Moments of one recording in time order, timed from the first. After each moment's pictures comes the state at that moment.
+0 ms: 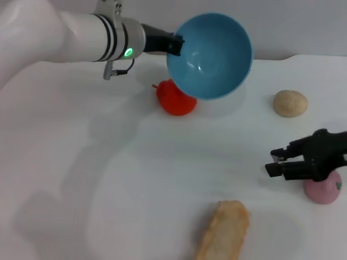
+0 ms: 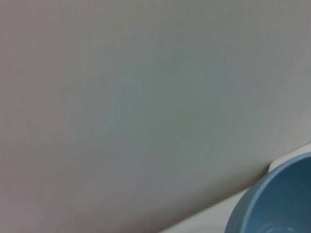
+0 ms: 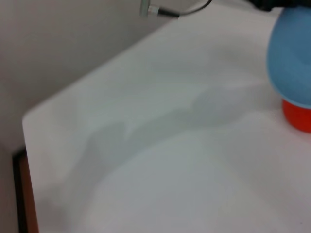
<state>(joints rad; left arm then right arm) -0.72 -2.06 1.57 0.85 2.20 0.53 -2.53 0.49 2.07 -1.01 -1.11 -2.17 -1.69 1.96</state>
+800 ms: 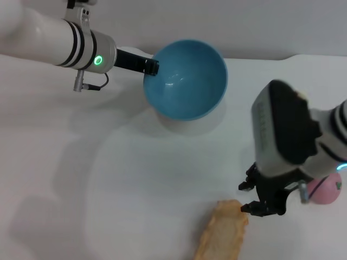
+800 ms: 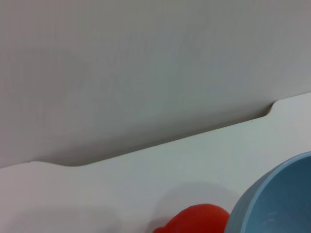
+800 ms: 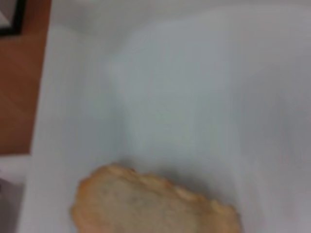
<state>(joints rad) -0.72 -2.05 1.33 0.85 2.32 0.87 -2.60 0.59 2.07 -1.70 -1.30 -2.40 -1.52 2.03</state>
